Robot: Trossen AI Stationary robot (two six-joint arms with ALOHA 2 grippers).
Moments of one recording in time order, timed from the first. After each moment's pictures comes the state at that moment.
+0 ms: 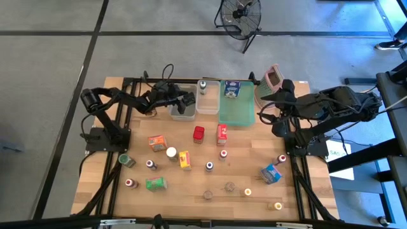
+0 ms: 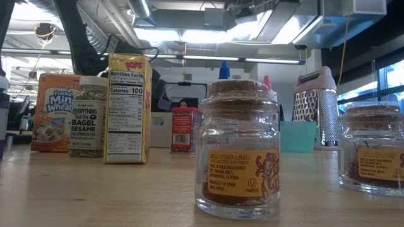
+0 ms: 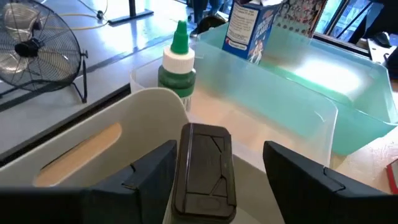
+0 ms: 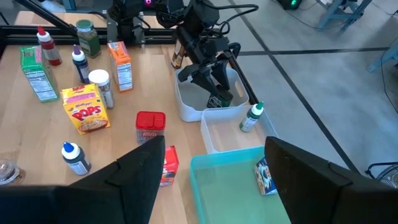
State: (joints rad) left arm 0.64 1.65 0.51 0.79 0.16 -0.13; right arm 0.31 1.09 1.56 -1.14 0.56 0.19
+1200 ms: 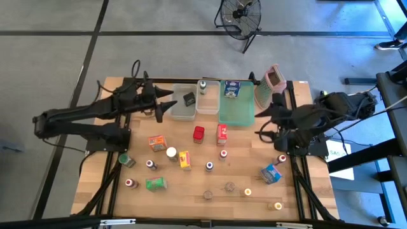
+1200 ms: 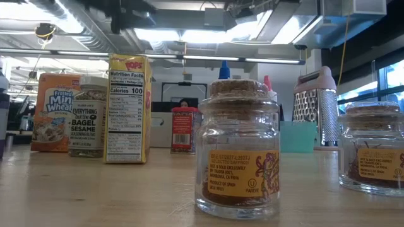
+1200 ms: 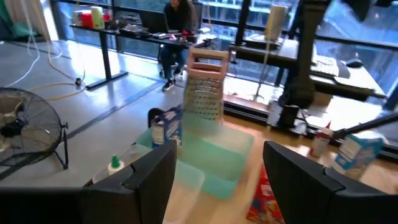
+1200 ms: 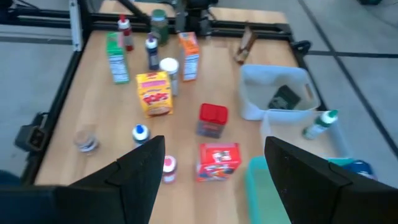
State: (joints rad) left arm 0.25 0.79 0.72 -0.07 -0.13 -0.14; right arm 0.43 1.15 1.56 -1.11 0.41 0.22
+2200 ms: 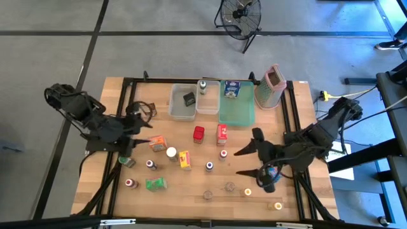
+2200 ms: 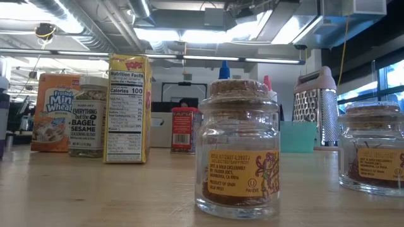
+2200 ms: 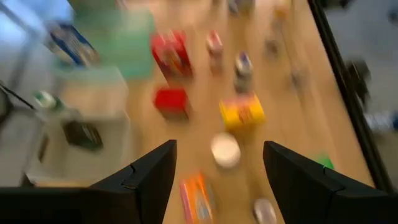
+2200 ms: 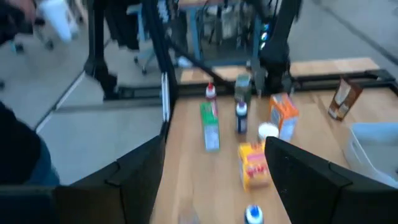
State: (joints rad) left arm -0.57 1.08 1.53 -1.35 -0.42 -0.36; right arm 0.67 1.38 1.56 -0.60 0.49 0.39
